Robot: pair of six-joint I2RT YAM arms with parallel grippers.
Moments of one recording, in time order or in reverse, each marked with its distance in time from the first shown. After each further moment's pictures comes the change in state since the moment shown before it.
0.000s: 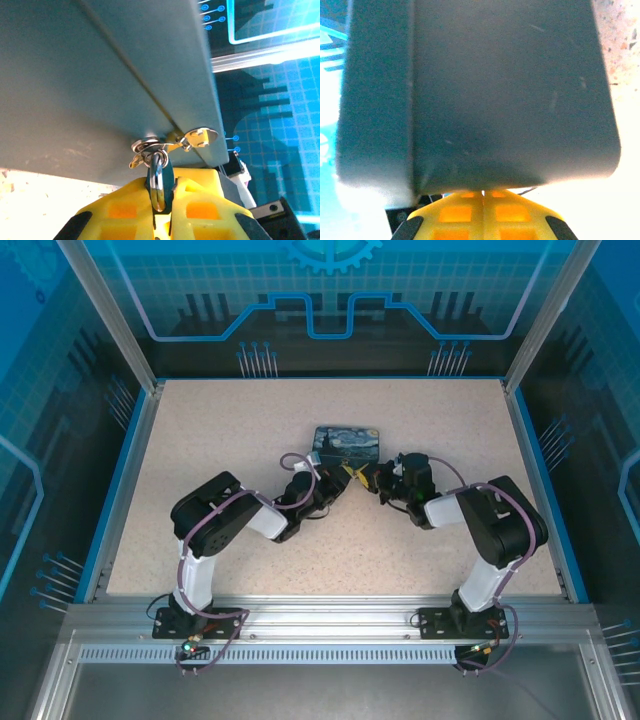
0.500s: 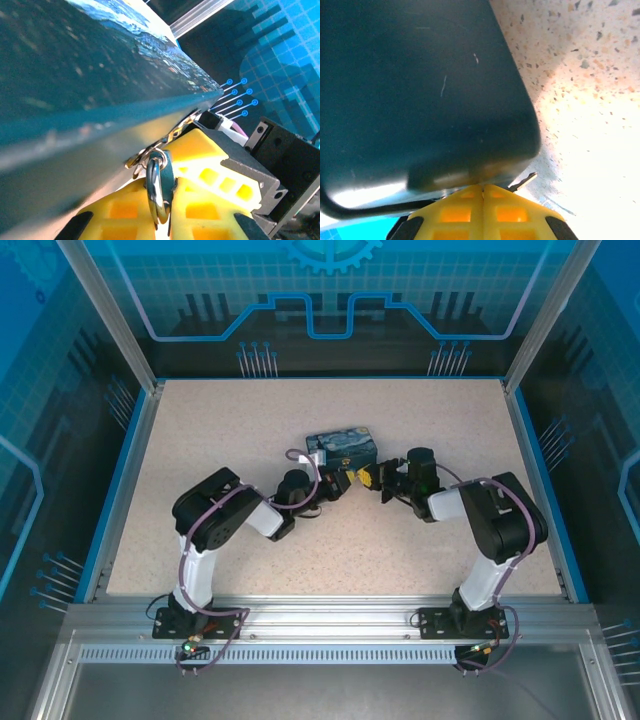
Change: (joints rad) left arm 0.073 0.049 -0.016 0.089 0.243 0.368; right arm -0.060 0.034 0.050 -0.086 -0.159 0.214
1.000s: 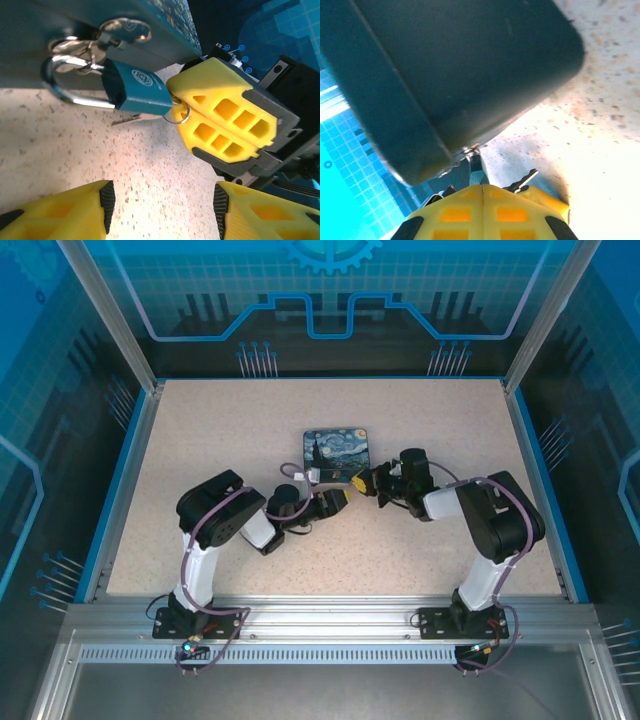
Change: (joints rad) left arm -0.002 0.021 -0.165 0.149 0.113 -0.142; right arm 0.041 0.001 0.003 -0.073 0.006 -0.156
